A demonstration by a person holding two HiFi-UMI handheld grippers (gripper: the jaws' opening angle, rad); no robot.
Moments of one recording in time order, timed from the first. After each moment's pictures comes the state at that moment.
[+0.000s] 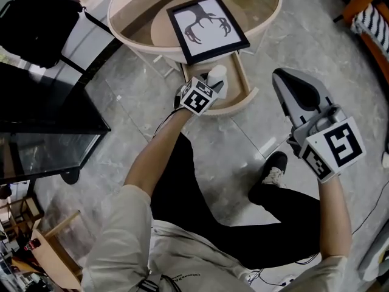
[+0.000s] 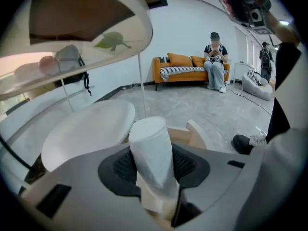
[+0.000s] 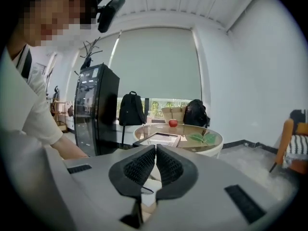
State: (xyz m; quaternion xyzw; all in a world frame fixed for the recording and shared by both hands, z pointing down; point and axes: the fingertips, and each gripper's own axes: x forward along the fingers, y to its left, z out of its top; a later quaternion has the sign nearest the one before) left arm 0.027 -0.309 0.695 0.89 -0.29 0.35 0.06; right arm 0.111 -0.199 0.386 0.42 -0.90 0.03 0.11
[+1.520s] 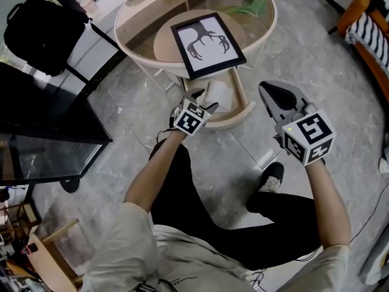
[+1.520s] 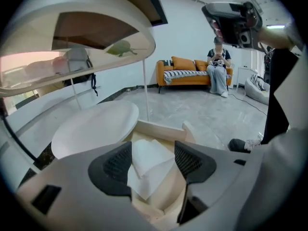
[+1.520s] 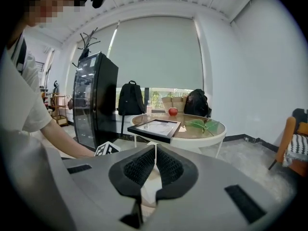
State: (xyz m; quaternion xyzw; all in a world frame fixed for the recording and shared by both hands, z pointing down) left arm 0.001 -0.280 0.678 0.88 -0.31 0.34 0.08; right arm 0.111 -0.221 0.435 0.41 -0.89 0.05 0.16
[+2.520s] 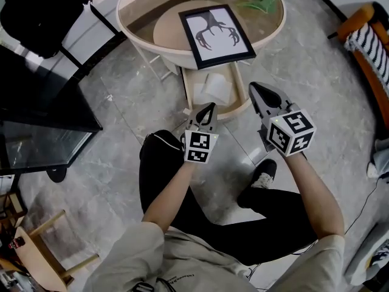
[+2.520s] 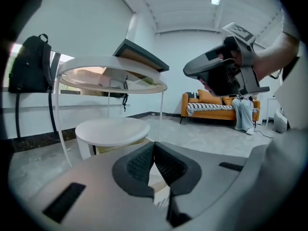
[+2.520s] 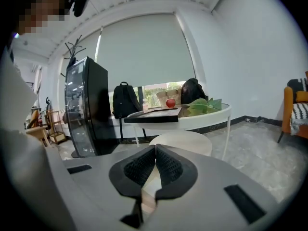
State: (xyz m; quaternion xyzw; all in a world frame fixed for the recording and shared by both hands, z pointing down) left arm -0.003 -0.217 0.634 0.86 -0.49 0.13 0.10; right arm 0.079 -0.234 0.493 0.43 -0.89 0.13 0.12
